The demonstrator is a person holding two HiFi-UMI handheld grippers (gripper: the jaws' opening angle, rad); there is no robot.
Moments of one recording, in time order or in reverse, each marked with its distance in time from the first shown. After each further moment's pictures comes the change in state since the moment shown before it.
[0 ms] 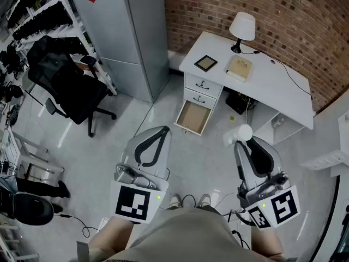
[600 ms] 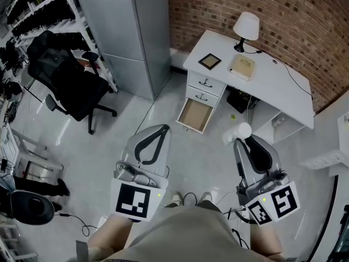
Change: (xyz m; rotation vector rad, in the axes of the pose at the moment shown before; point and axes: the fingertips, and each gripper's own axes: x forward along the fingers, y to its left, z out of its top) left arm -0.021 0.028 -0.015 0.011 0.002 -0.002; right arm 0.020 0.027 -0.014 0.045 0.044 -0.012
